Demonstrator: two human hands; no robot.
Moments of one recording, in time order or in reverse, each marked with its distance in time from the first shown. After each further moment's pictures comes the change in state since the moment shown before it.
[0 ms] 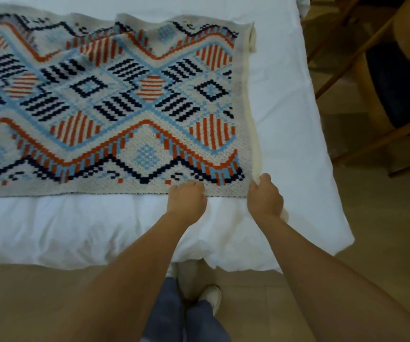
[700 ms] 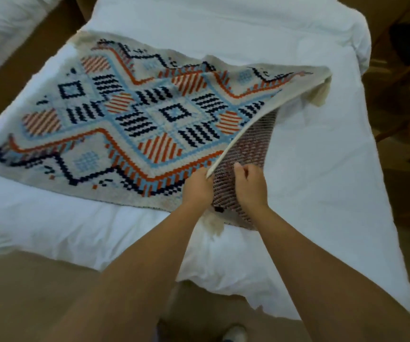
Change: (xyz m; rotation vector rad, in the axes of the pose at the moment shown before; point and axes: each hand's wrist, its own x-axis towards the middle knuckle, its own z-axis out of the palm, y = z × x) left_hand 0.008 -0.144 -0.105 -0.768 0.283 -0.365; right_hand -0.039 -0.222 0.061 0.386 -0.117 -0.355
